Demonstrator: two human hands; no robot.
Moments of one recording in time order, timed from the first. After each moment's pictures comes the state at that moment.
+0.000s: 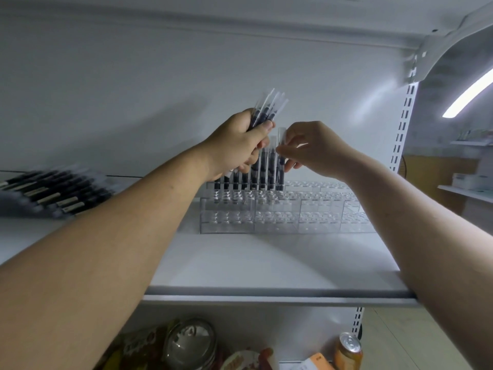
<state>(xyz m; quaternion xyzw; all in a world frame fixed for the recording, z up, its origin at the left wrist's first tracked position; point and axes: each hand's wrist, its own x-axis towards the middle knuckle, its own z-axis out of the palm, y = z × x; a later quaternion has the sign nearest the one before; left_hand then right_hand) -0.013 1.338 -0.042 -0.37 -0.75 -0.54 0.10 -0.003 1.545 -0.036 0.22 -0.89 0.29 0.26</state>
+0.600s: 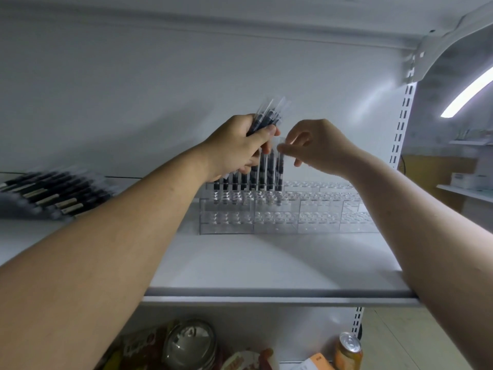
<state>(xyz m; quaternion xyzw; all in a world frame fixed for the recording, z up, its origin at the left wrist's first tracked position) -0.016 1.338 -0.043 -0.38 -0.75 -0.53 0.10 -0.013 1.559 -0.035 0.19 -0.90 0.24 0.31</state>
